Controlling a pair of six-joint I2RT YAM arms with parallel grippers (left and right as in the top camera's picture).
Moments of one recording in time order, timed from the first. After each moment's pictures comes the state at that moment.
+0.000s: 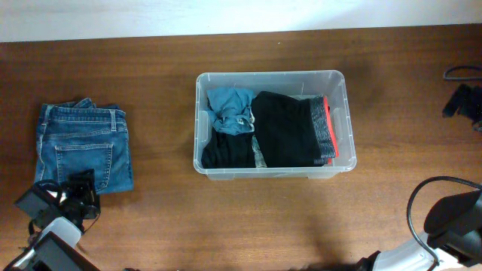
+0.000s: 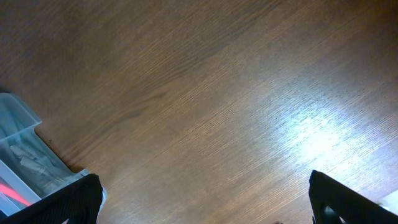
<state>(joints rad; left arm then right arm) 0.79 1.51 0.48 0.07 0.52 -0.90 -0.61 1.84 2.00 -1.50 0.00 0.05</state>
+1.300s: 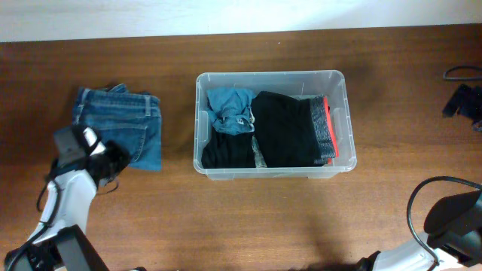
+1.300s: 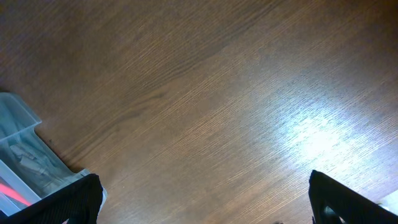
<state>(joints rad) 0.34 1.53 0.84 -0.41 0.26 -0.41 -0.61 1.84 2.00 -1.50 0.00 0.05</state>
